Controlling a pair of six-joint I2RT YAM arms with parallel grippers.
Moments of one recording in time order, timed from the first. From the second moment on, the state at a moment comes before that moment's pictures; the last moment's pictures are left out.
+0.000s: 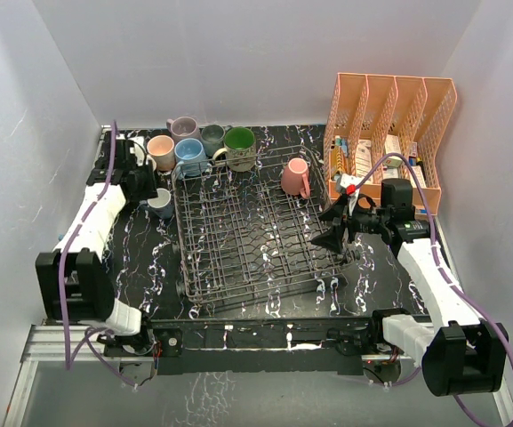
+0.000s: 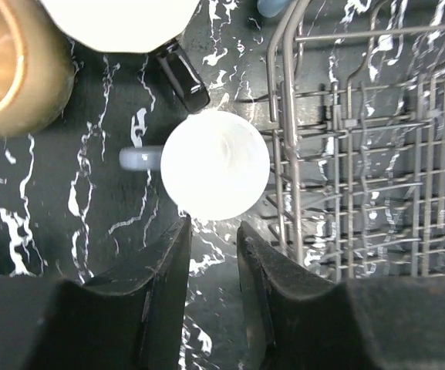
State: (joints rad) left arm 0.00 1.43 1.20 -0.65 0.03 -0.16; right arm 0.06 1.03 0.76 -0.41 -1.09 -0.49
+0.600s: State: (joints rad) left arm 0.02 1.71 1.34 -0.62 0.00 0.21; right arm 0.04 1.03 0.73 -0.38 -1.10 -0.47
